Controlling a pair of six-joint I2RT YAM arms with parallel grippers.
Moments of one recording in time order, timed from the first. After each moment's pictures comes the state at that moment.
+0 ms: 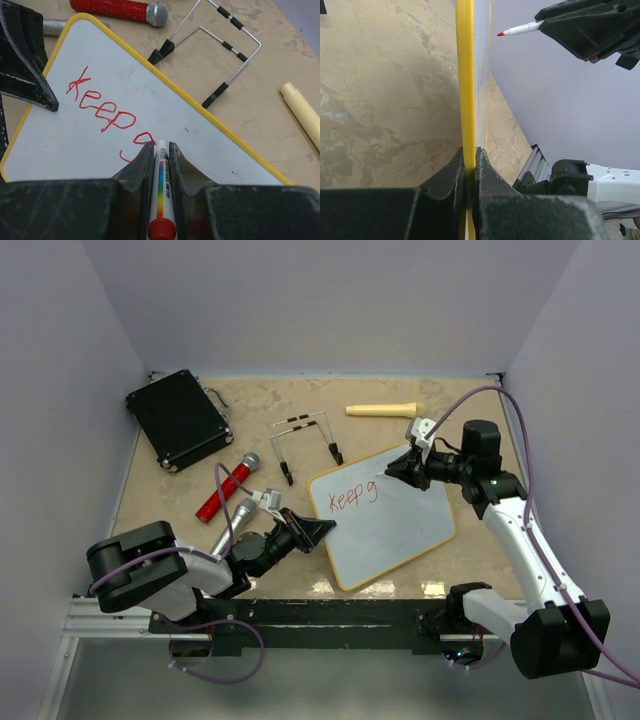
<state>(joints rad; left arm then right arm) -1.07 1.44 0.17 1.33 -0.24 -0.85 0.14 1.06 0.91 -0.37 -0.92 -0.52</state>
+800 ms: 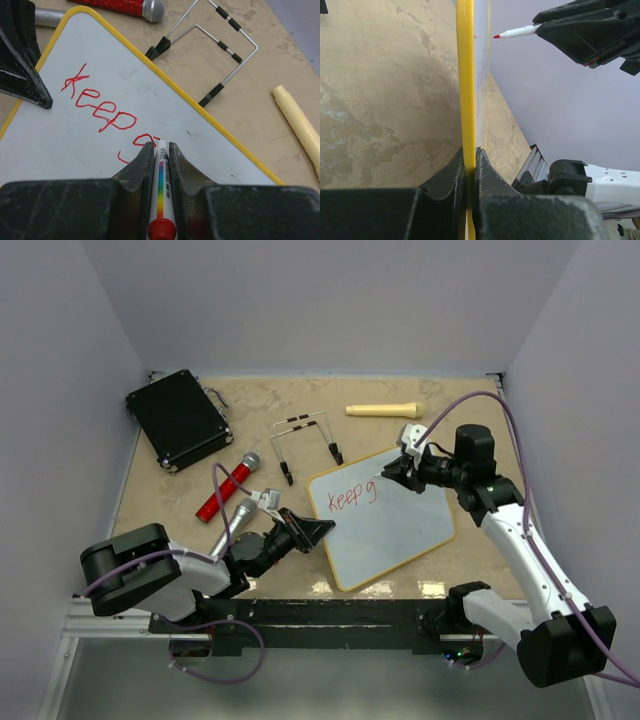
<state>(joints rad) -1.07 1.41 0.16 1.30 -0.24 -0.86 0.22 1.04 0.89 -0.37 -0.81 -0.54</state>
